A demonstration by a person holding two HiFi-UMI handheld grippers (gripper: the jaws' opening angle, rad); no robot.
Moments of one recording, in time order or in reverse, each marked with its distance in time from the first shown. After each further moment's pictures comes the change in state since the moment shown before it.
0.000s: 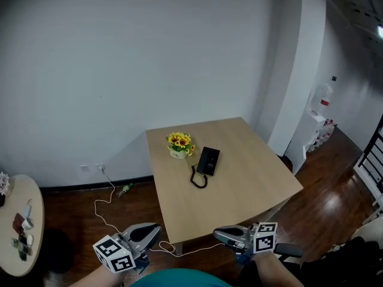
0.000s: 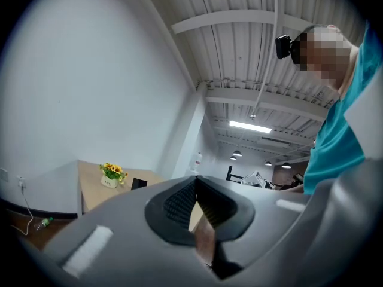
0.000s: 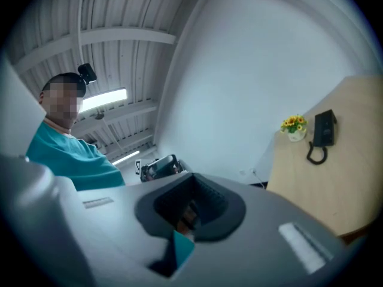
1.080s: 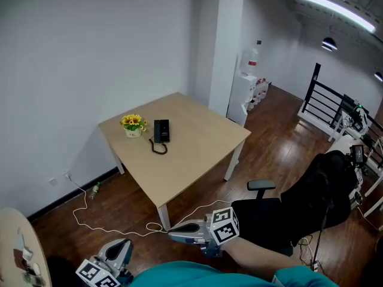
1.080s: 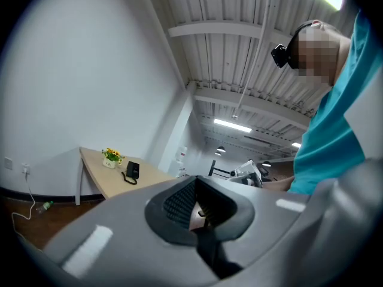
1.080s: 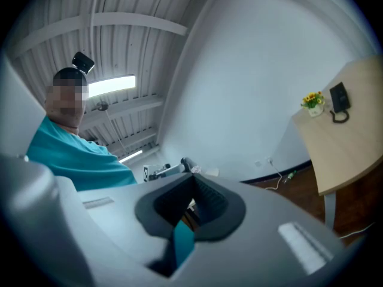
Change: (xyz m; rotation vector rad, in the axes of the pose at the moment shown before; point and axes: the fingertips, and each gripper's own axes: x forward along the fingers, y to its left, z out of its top) left arm -0.220 -0.068 -0.047 -0.040 0.070 -0.139; right arm 0.117 0.208 -0.131 0.027 -0.021 0.009
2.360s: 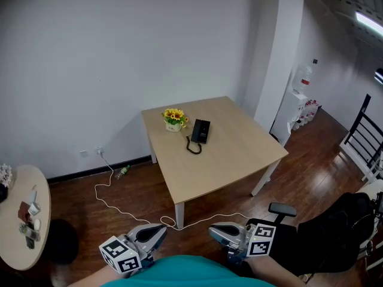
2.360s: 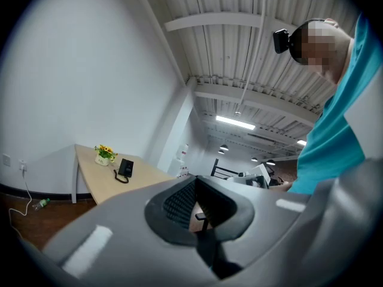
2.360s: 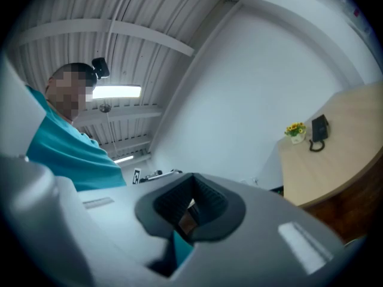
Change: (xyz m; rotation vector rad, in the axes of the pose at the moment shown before) left arm 0.094 -0.045 -0.014 0.011 0.004 0.044; right arm -0.117 -0.020 0.030 -0.108 -0.141 -0.099
